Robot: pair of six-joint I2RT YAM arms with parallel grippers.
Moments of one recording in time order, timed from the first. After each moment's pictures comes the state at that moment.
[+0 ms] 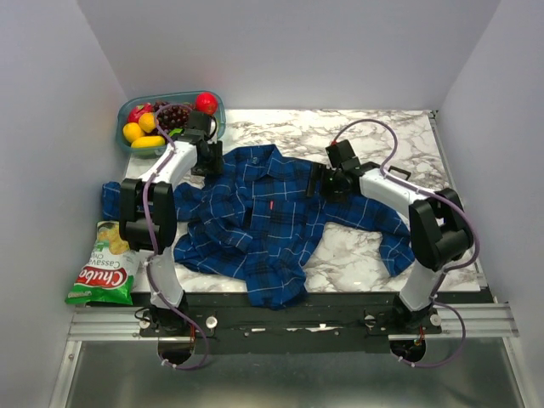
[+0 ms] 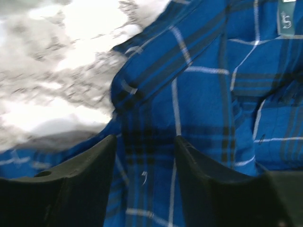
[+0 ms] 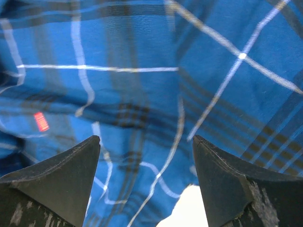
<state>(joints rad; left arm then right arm) -0.14 1.89 1.51 -0.64 -0.02 -0.15 0.45 1.77 1.20 -0.40 -0.10 0.53</state>
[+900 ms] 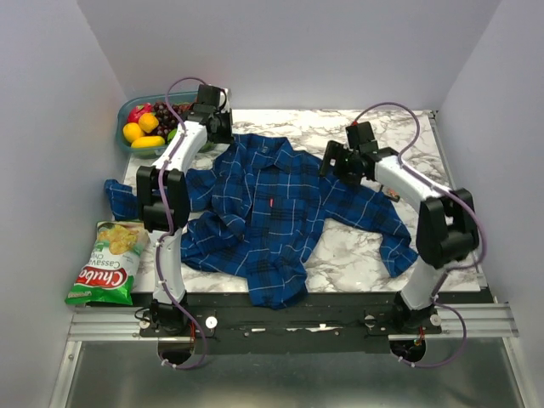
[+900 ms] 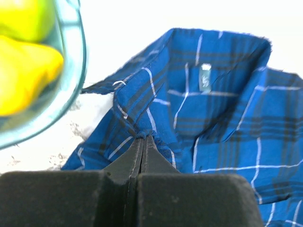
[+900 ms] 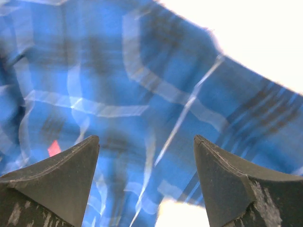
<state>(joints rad) -0.17 2.17 1.94 -0.60 0.16 -0.21 0.29 1.84 1.35 -0.43 -0.12 0.52</state>
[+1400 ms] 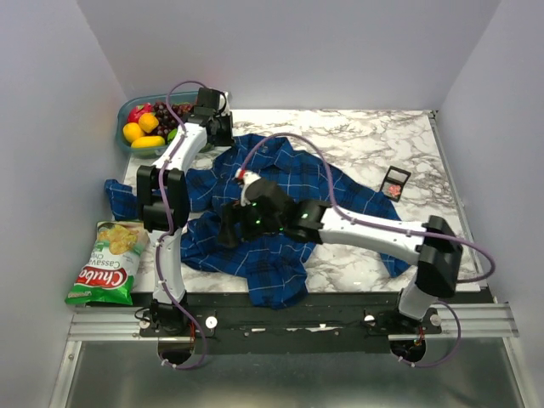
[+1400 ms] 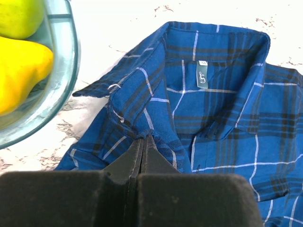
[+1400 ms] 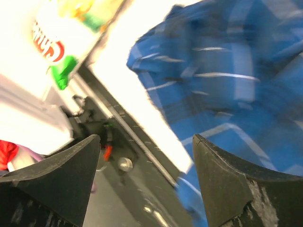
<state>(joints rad) -0.16 2.17 1.92 -0.58 0.19 -0.21 1.10 1.65 1.35 -0.29 -0.05 0.64</state>
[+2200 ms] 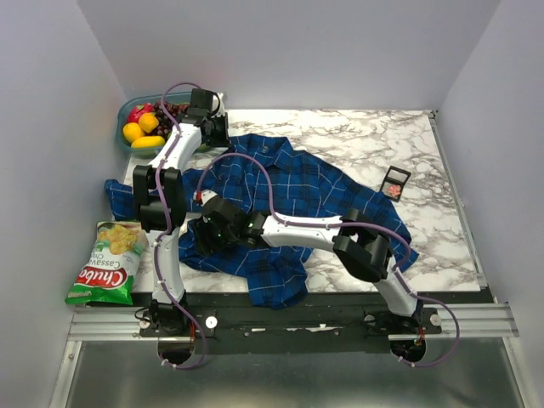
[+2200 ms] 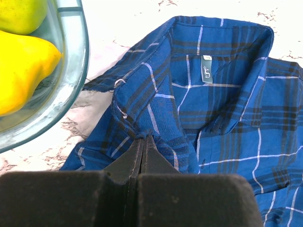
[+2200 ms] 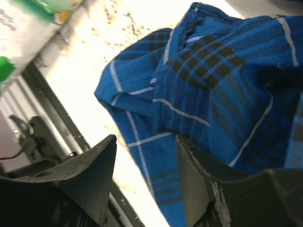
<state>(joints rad) -0.12 2.17 1.90 -0.57 0.26 -0.18 1.18 2.17 1.67 -0.17 -0.04 0.51</state>
